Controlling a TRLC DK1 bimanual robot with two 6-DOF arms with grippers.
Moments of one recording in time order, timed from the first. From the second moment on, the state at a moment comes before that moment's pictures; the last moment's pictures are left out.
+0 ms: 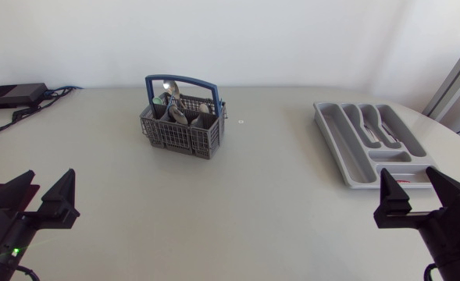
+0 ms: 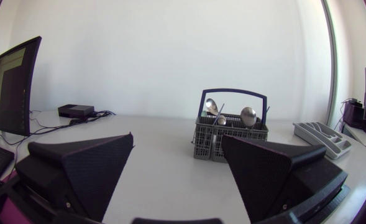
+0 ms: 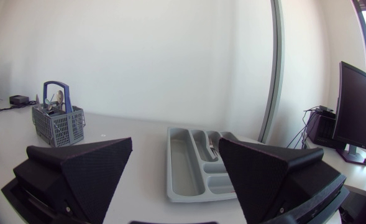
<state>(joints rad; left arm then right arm) 0.06 0.06 0.04 -0.02 0.04 -0.03 0.04 0.06 0.03 0.01 0.11 -0.10</state>
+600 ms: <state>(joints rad) 0.07 0.07 0.05 -0.02 0.04 -0.03 0.11 0.19 0.05 0.11 0.12 -0.09</state>
